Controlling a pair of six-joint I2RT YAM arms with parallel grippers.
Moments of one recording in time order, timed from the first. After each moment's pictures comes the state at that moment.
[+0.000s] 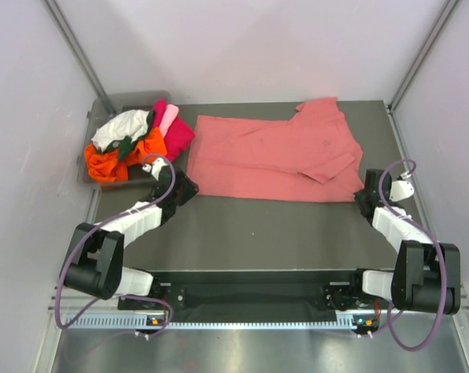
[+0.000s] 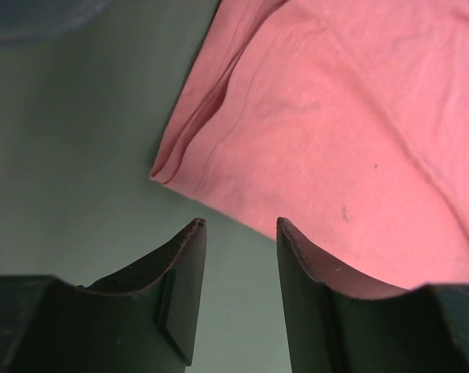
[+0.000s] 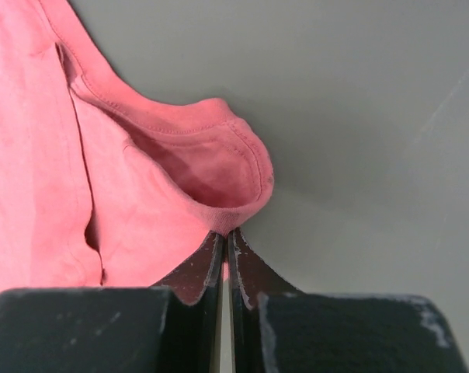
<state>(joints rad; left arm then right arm) -0.28 1.35 0.61 0.08 -0.16 -0.88 -0.10 1.23 0.53 -0.10 0.35 0.97</state>
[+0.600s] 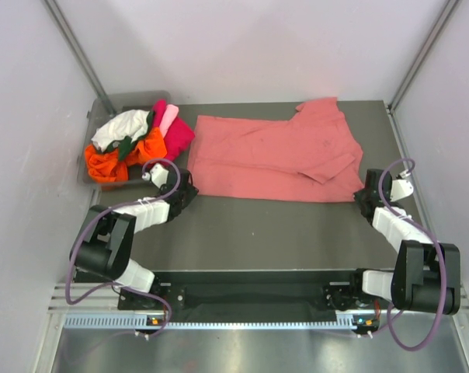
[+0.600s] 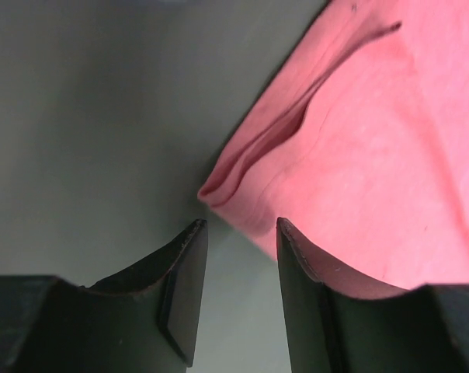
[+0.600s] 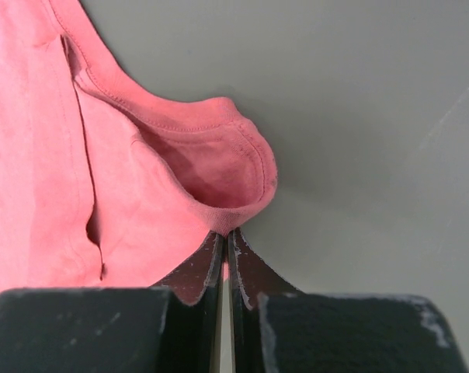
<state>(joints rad) -0.32 1.51 0.62 0.10 -0.32 -1.07 -0.10 1.23 0.53 -0.09 0.33 0.93</state>
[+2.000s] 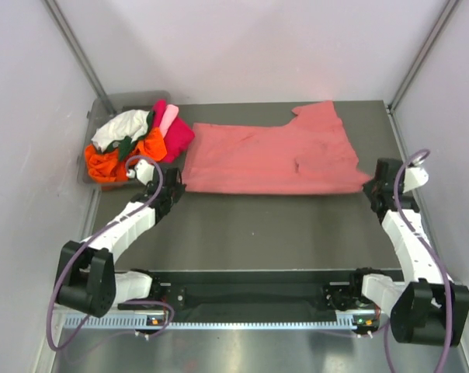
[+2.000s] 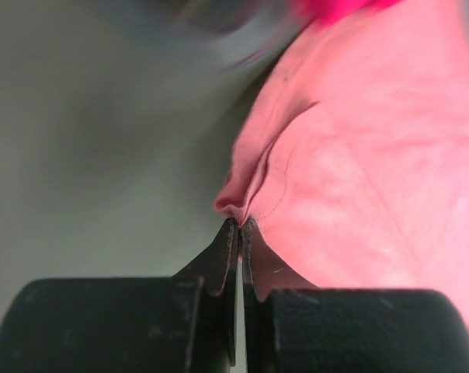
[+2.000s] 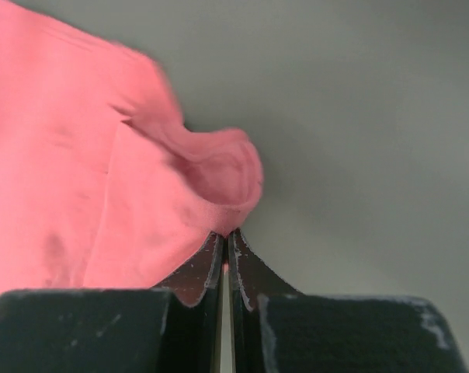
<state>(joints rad) -0.28 1.25 0.71 -0.17 -0.36 -1.09 -0.09 1.01 0.75 -0.40 0.36 0.87</state>
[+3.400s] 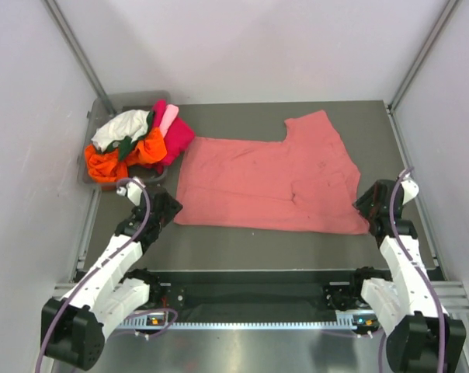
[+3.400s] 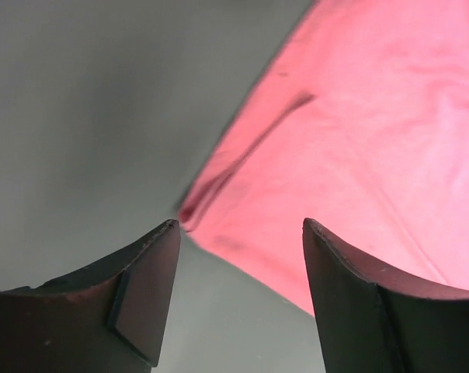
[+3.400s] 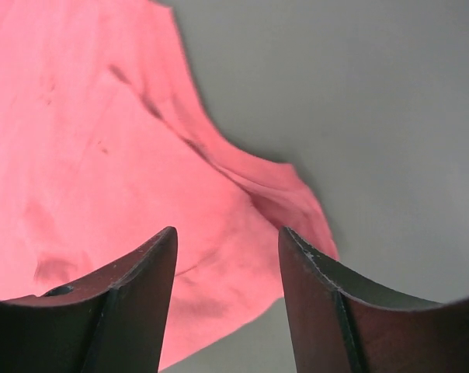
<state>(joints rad) -0.28 0.87 0.49 -0.39 -0.35 -0.96 -0.09 0.79 0.52 -0.45 0.26 0.64</state>
